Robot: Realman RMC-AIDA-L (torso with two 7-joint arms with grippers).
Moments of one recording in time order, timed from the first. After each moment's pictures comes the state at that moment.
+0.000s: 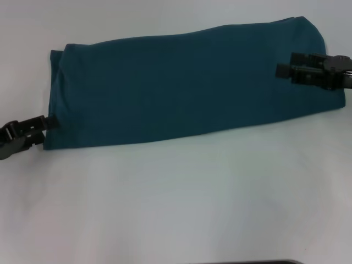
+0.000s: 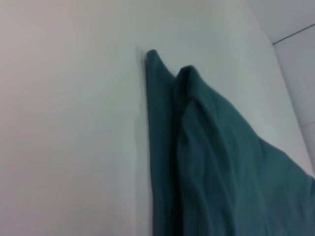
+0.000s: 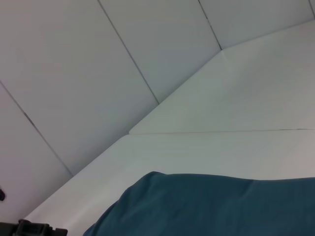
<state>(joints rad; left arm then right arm) -0.31 -2.10 -2.65 -0.78 -0.95 1.48 -2.28 0.42 2.04 -0.56 -0.73 -1.98 -1.59 1.68</state>
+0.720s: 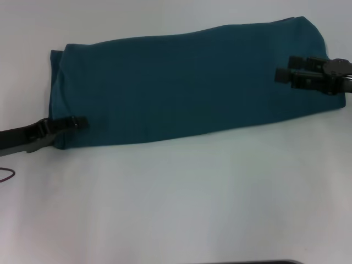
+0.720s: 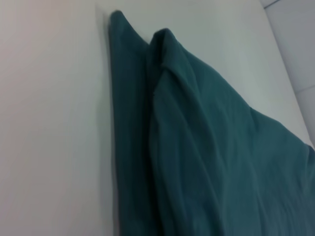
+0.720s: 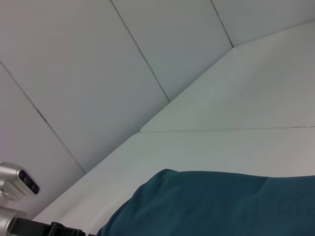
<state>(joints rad) -0.39 -2.12 -2.61 -0.71 -0.90 1.42 -2.24 0.41 2.04 -0.56 -0.73 -1.98 -1.63 1.68</state>
